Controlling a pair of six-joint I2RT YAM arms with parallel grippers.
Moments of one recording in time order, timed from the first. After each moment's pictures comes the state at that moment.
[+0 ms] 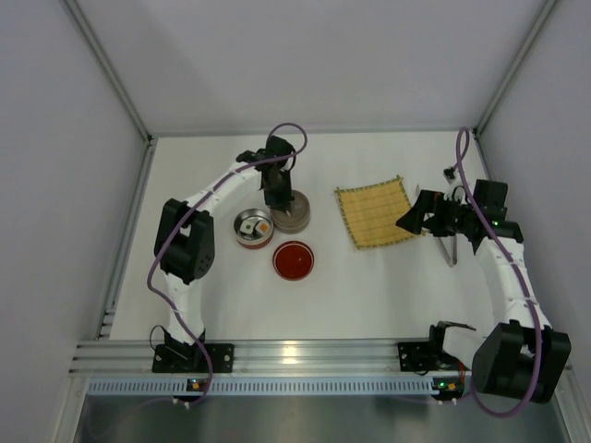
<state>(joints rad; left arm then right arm) -0.49 2.02 1.70 -0.81 0.04 -0.55 -0.18 1.10 0.86 -0.55 -0.69 0.06</state>
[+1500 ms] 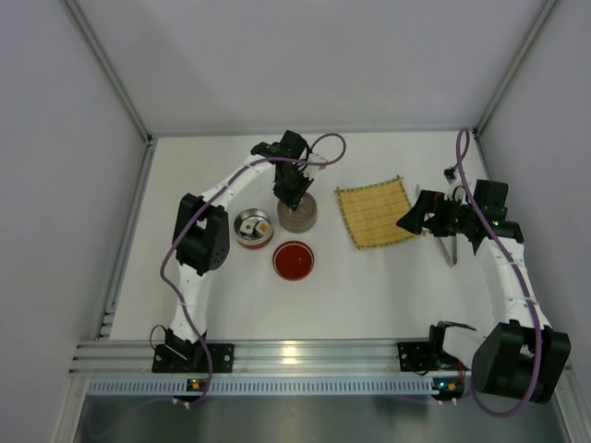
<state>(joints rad) -0.52 2.17 1.93 -0.95 0.16 0.19 -0.19 1.10 0.86 -0.55 -0.68 0.06</state>
